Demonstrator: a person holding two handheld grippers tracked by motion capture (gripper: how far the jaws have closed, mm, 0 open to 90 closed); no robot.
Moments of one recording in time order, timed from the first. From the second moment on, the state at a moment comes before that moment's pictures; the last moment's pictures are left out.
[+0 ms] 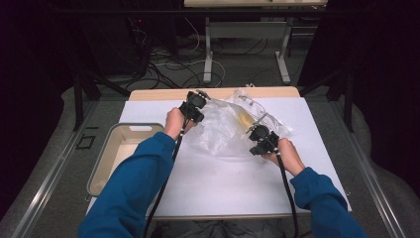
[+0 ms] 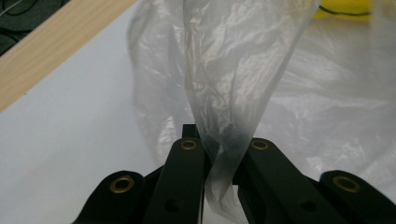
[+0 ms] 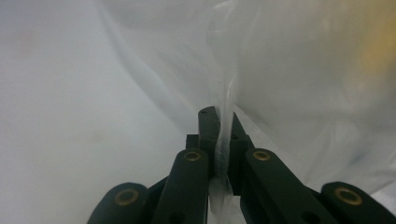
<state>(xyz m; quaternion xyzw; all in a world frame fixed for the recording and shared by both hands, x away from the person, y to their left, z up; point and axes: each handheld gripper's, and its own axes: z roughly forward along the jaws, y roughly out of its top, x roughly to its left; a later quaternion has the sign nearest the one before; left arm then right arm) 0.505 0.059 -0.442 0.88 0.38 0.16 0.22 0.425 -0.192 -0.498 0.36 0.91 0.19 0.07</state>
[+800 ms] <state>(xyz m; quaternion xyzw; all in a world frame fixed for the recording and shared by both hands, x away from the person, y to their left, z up) 0.520 0.039 -0.421 0.88 0.38 0.16 0.22 0.421 -0.274 -0.467 0.44 0.87 0.21 0.07</state>
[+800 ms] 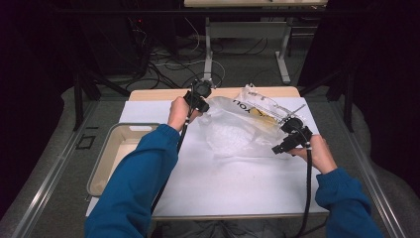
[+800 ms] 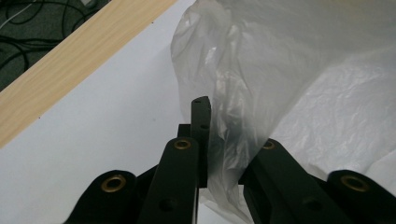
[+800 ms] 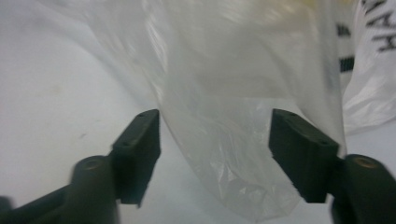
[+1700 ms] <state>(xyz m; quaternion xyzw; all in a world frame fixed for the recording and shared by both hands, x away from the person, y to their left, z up) 0.494 0.072 -0.307 0.87 0.35 0.16 0.29 0.439 -0.287 -0.363 0.45 0.80 0.36 0.18</state>
